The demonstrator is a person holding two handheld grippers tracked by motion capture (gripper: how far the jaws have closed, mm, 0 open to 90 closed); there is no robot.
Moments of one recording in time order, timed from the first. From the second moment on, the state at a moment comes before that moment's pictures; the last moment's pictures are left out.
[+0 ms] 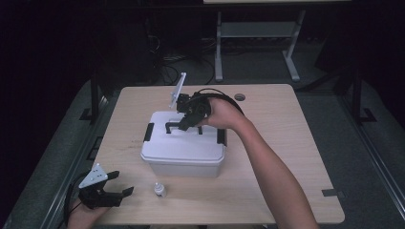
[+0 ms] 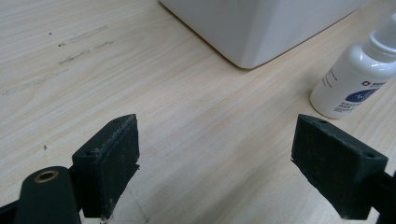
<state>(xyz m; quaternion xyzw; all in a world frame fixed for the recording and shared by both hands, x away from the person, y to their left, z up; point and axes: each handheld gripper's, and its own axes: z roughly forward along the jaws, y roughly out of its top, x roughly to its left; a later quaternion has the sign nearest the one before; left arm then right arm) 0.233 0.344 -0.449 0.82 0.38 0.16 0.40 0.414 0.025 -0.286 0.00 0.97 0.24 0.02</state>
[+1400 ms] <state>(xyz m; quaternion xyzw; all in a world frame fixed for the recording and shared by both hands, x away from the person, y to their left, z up) 0.232 0.346 -0.448 0.82 0.38 0.17 0.40 0.407 0.028 -0.279 -0.01 0.96 0.28 0.03</state>
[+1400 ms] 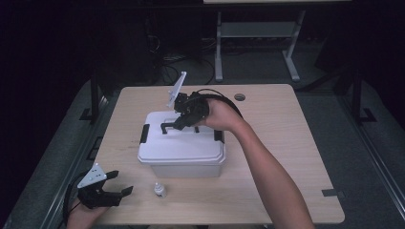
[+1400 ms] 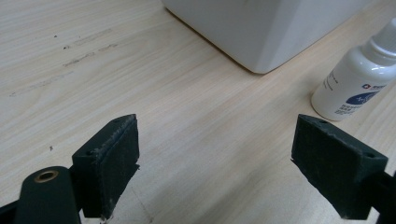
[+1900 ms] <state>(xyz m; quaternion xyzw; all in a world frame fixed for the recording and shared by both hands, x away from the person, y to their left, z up) 0.232 0.347 -0.447 0.82 0.38 0.17 0.40 0.397 0.001 -0.254 0.00 0.95 0.30 0.04</state>
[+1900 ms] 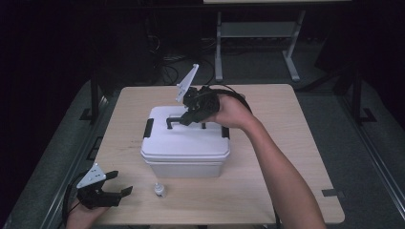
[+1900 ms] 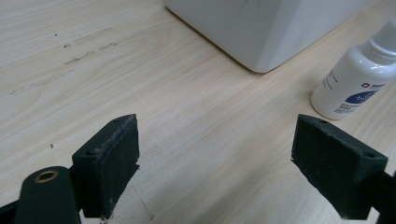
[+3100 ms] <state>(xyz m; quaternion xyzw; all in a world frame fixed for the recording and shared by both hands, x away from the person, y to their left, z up) 0.232 0.343 -0.451 0.82 0.38 0.16 0.39 0.355 -0.143 -0.218 0.07 0.94 0.31 0.10</state>
